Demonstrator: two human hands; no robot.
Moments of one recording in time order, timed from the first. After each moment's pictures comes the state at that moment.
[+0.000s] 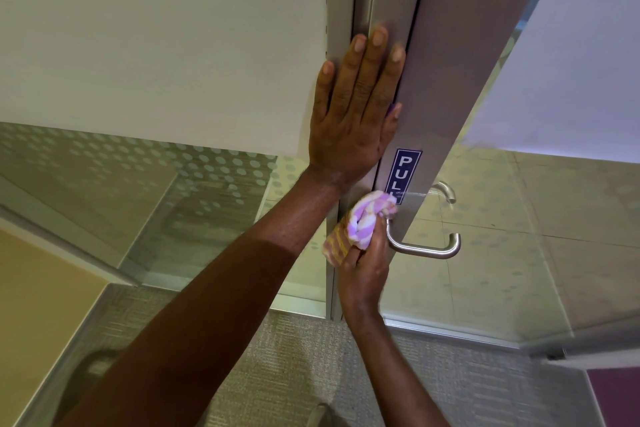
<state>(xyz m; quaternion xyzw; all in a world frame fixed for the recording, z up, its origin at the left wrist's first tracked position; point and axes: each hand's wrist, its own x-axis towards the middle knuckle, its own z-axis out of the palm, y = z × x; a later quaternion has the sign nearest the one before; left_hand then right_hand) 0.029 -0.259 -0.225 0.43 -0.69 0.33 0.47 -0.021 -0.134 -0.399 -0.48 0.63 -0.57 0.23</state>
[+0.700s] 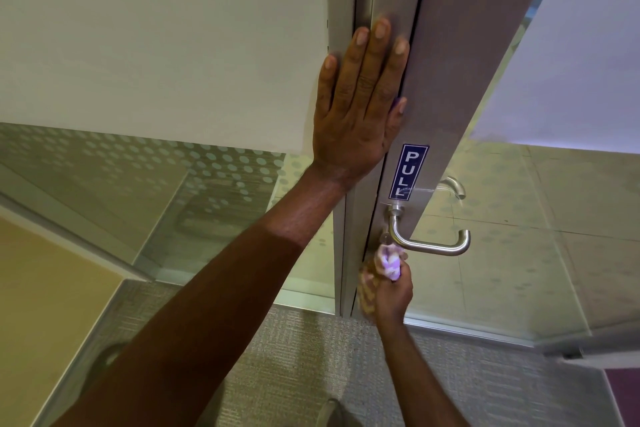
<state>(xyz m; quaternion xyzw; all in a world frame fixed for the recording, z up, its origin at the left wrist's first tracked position) 0.031 -0.259 -0.225 0.44 -0.70 0.31 0.47 -0.068 -0.131 -0.513 -0.26 0.71 -0.52 0.40</state>
